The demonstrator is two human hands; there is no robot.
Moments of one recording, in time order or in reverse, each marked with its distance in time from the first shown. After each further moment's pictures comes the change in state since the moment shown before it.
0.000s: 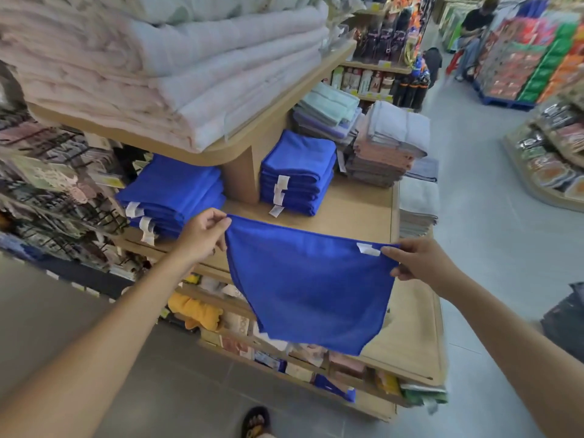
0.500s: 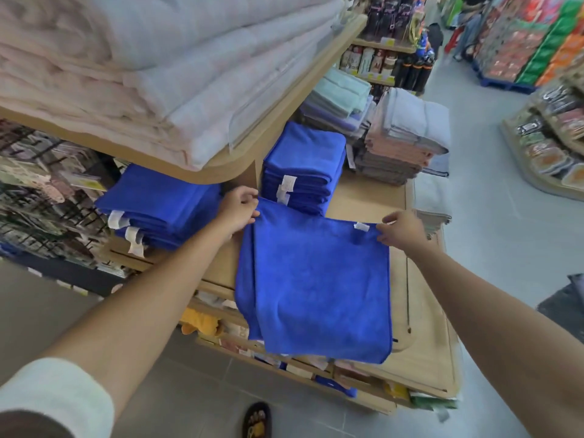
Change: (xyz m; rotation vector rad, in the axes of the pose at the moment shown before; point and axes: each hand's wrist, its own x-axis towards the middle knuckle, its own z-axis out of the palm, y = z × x) left_hand 0.132 0.005 0.060 -0.058 -0.020 -0.111; right_hand 0.148 -0.016 0.043 -0.323 0.227 0.116
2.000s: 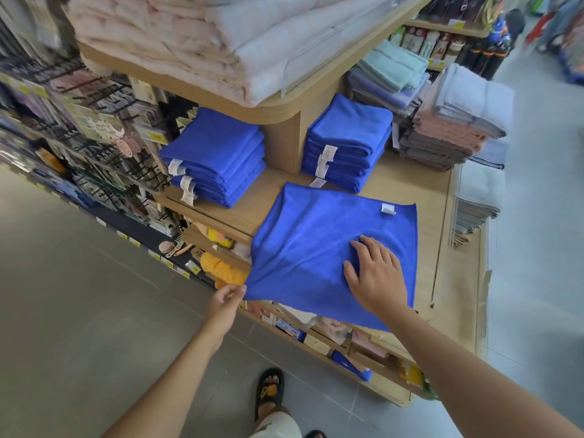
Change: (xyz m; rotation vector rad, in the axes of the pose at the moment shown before) left_hand -0.232 -0.212 -0.015 -0.260 0.192 -0.344; right_hand -0.147 0.058 0.117 -0.520 0.108 -0.665
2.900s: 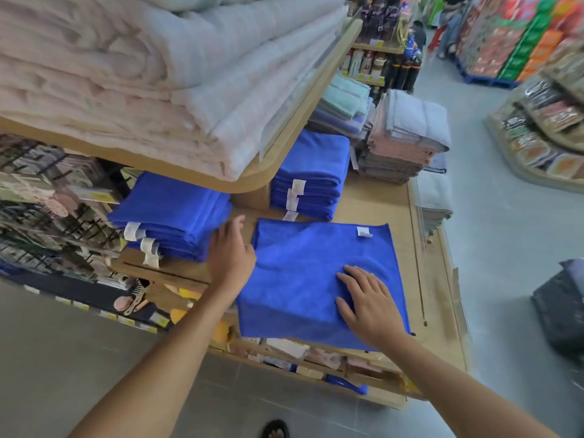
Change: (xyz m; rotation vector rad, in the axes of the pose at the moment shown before) left_hand 0.111 0.182 0.062 0.726 0.186 0.759; right_hand 0.000 0.000 0.001 -0.021 -0.047 0.016
